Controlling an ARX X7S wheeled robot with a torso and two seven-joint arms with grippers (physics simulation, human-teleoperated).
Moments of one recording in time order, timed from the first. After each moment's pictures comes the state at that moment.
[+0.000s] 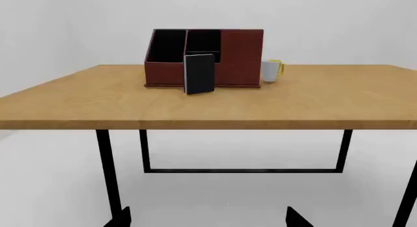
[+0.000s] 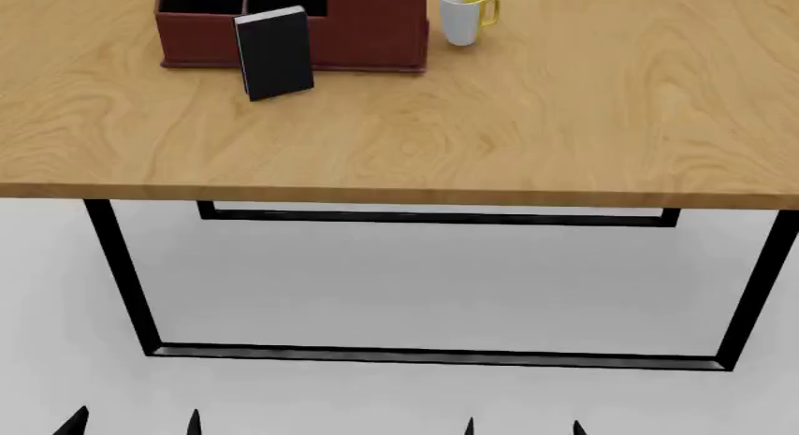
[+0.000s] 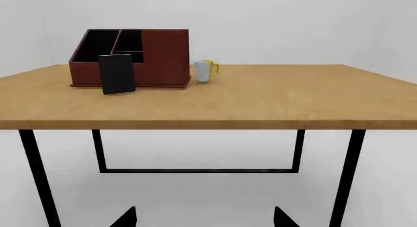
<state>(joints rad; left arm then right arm) 0.00 0.00 0.00 0.00 0.00 0.00 0.00 0.00 0.00 0.00 0.00 0.00 0.00 0.00</state>
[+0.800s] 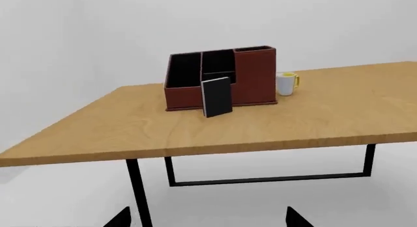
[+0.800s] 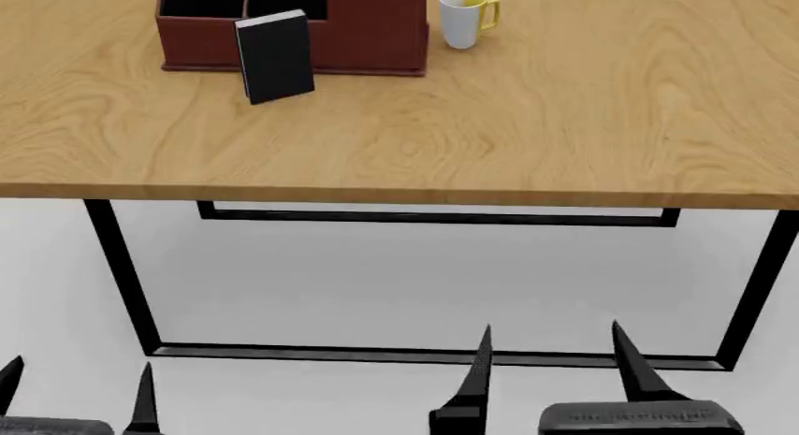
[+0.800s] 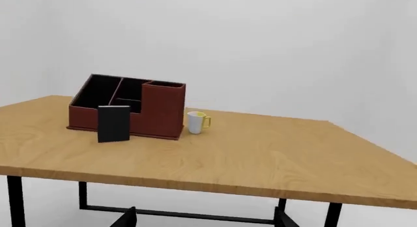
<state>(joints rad) 0.00 -0.11 0.05 0.49 -0.01 -0.48 -0.10 0.05 0.12 -0.07 -0.58 0.02 0.50 0.08</state>
